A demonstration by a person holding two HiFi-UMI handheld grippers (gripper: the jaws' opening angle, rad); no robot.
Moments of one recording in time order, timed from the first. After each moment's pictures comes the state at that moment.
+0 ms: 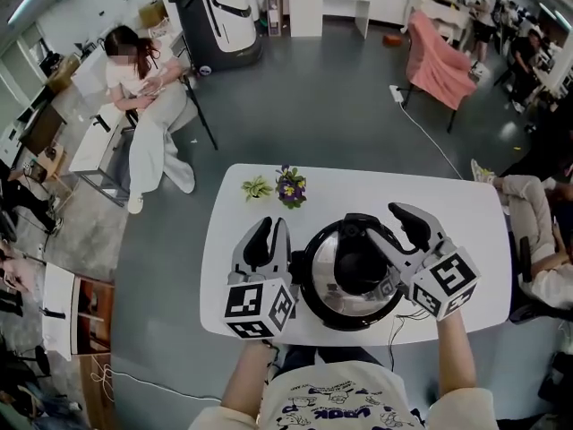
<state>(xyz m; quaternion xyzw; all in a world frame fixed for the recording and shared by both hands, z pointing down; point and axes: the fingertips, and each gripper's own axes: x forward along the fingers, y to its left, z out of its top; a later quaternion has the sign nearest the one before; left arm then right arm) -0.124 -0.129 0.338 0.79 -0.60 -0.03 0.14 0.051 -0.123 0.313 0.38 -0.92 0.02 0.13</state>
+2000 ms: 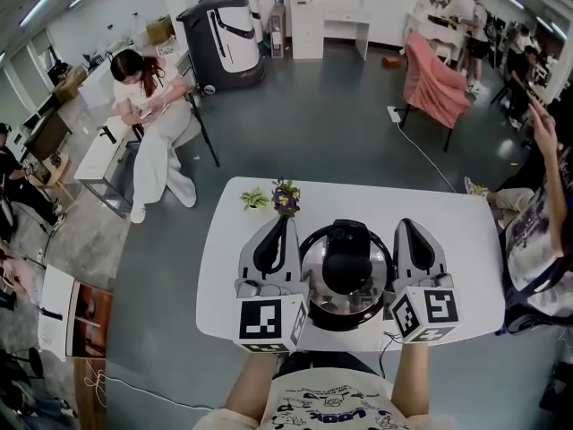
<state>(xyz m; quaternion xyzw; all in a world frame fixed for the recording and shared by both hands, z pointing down) -0.076 -0.076 0.247 0.80 -0.60 -0.05 0.01 0.120 -0.078 0.264 0.60 -0.80 0.02 -0.01</state>
